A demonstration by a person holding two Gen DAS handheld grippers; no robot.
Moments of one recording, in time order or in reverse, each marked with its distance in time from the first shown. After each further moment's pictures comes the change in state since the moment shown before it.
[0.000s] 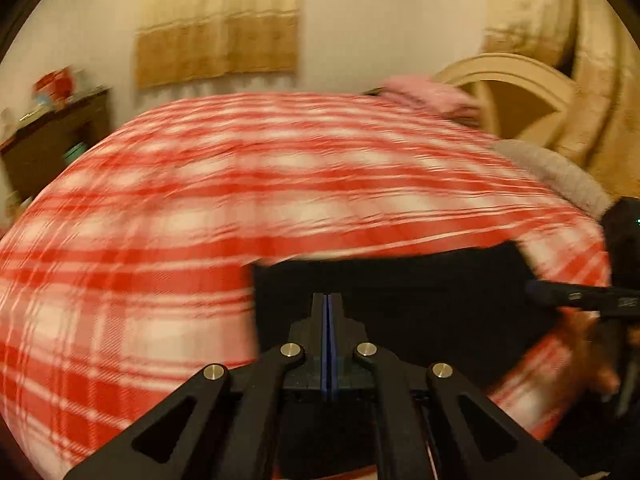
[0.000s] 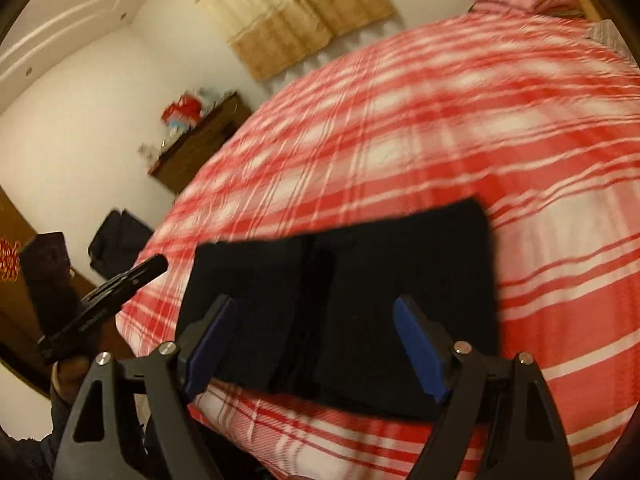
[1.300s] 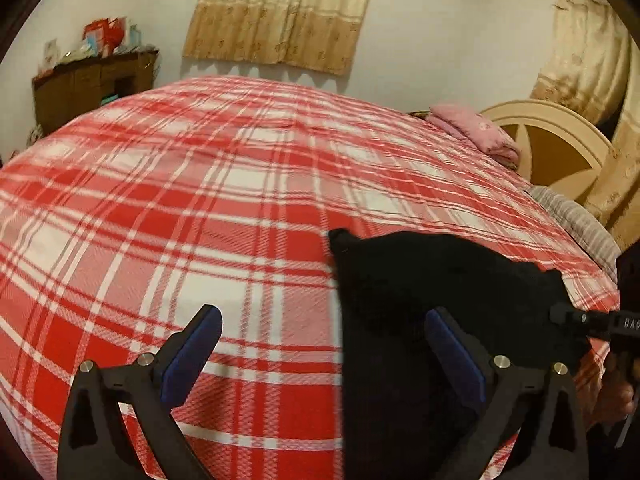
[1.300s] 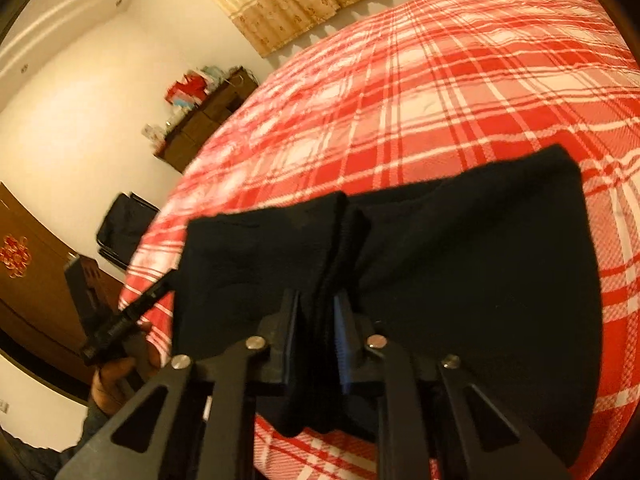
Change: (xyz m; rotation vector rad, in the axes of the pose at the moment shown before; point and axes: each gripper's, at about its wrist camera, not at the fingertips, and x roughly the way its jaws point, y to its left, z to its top) left arm 0.019 0.040 -0.027 -0.180 -0.044 -0.028; right arm 0.048 0.007 0.004 0.027 0.070 0.061
